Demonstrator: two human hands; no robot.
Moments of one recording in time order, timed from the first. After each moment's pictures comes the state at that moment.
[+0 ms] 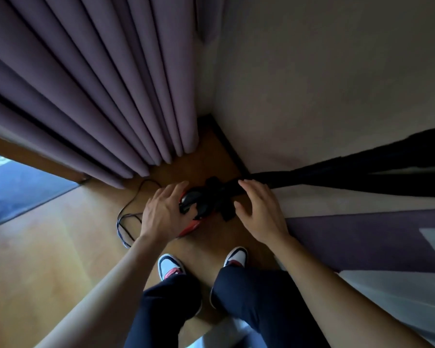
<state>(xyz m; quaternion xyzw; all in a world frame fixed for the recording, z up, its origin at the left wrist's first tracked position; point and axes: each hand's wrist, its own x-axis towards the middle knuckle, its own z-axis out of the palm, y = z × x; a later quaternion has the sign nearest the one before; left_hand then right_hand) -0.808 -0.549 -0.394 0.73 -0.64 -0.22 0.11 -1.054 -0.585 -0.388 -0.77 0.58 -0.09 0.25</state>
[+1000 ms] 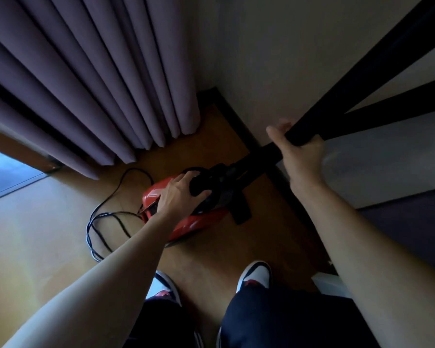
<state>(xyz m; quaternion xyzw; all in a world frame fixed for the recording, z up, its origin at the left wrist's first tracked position) -0.842 -0.572 -0.684 0.73 -0.60 -0.29 0.13 -1.080 -0.646 -0.581 -0.46 0.58 -0.51 0.43</state>
